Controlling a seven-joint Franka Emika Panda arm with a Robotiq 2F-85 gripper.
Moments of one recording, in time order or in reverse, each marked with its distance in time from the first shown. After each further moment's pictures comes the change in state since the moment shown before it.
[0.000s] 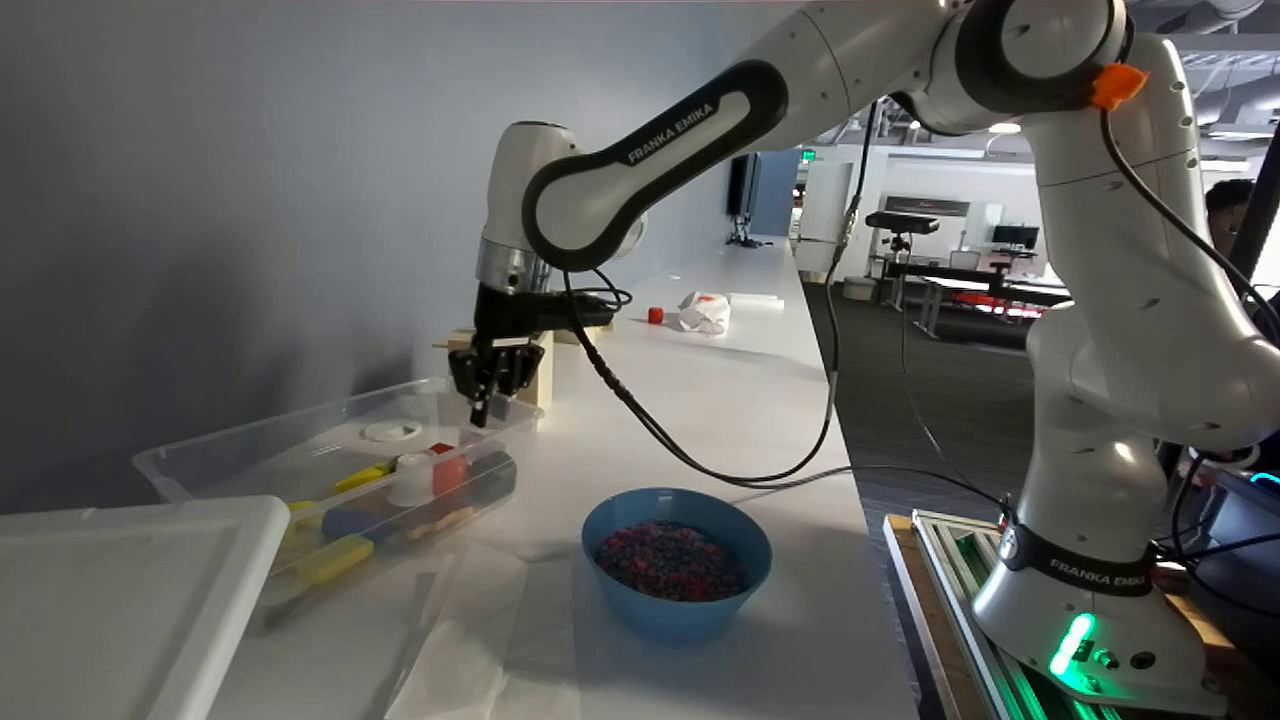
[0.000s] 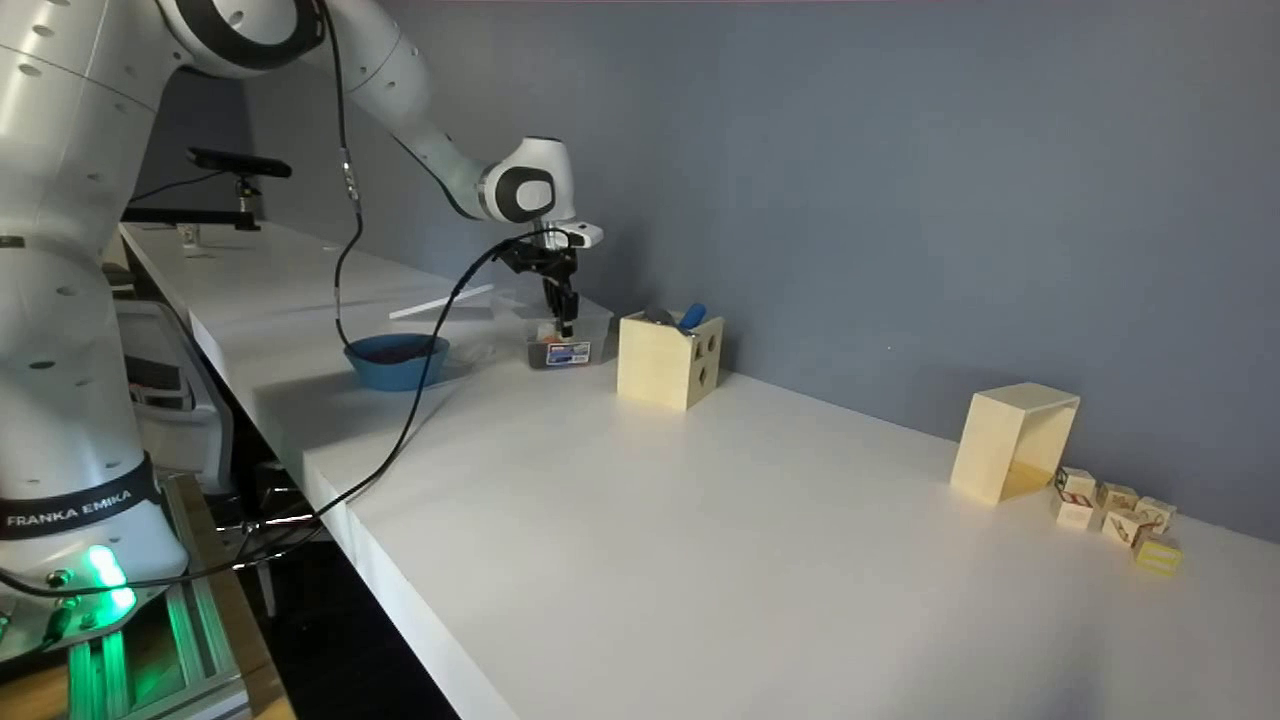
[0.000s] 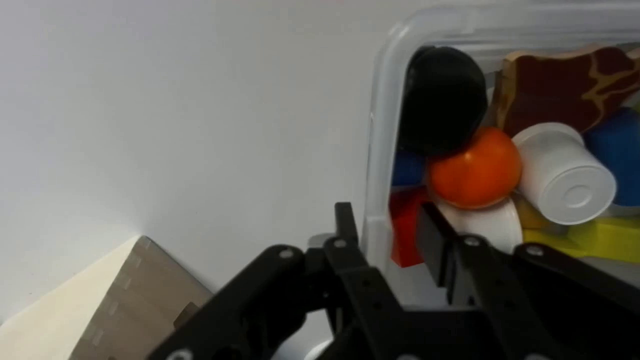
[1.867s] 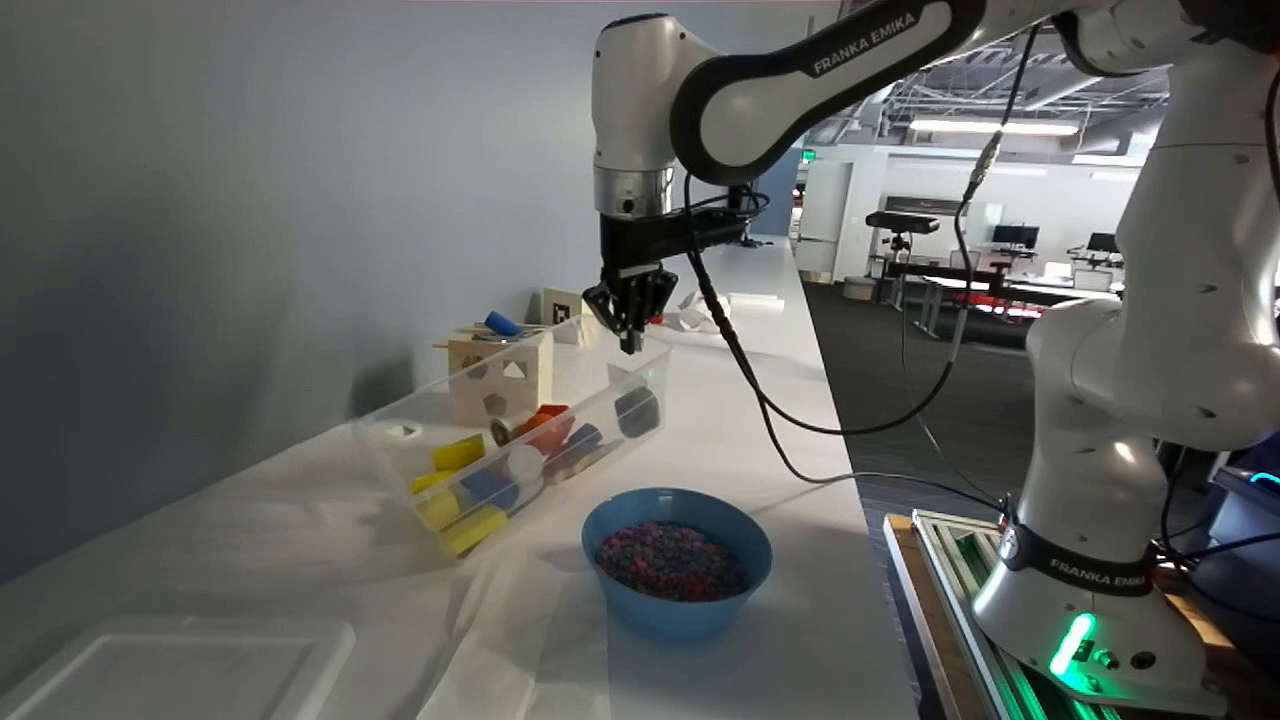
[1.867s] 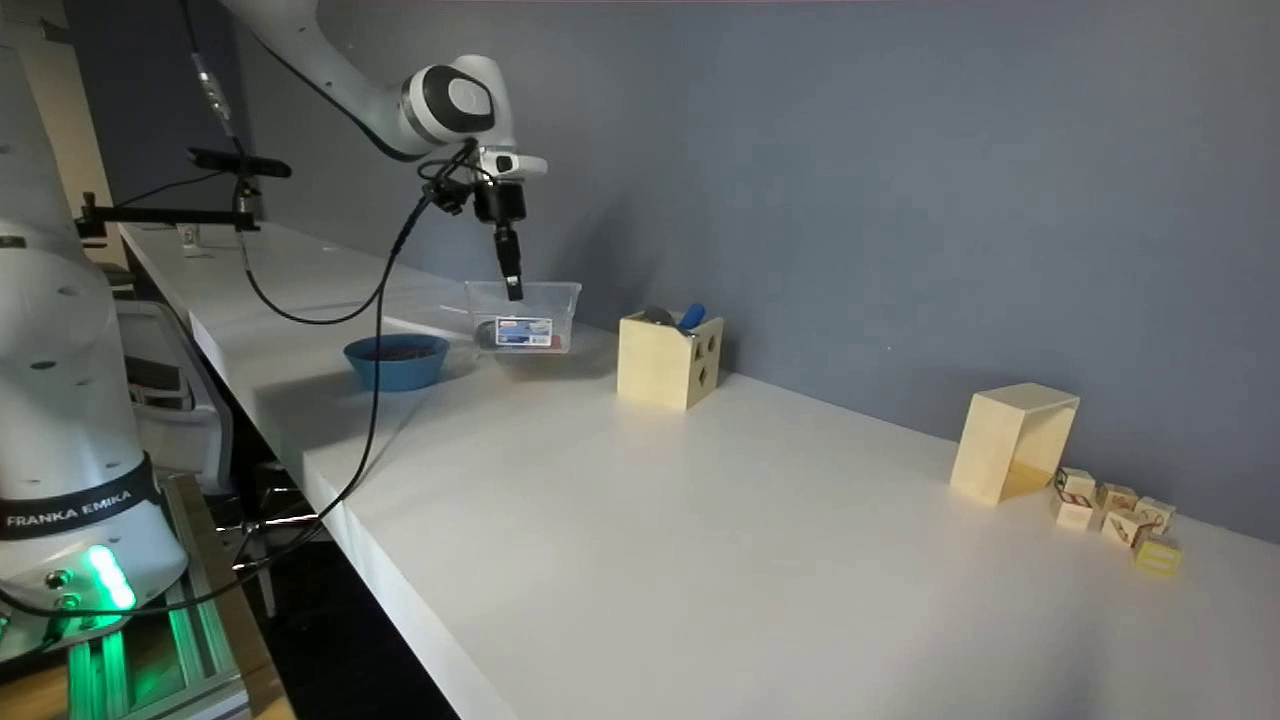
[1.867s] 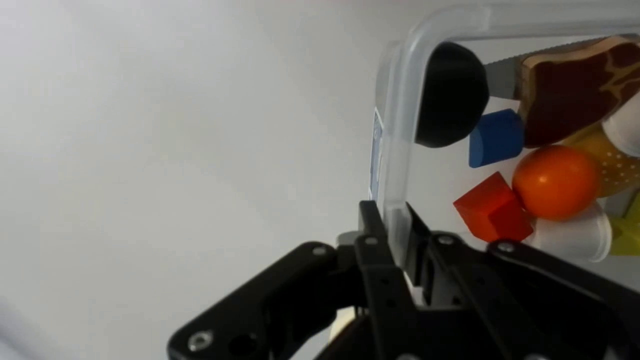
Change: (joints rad) arm 0.008 -0.467 -0.011 -0.325 -0.310 -0.334 0.449
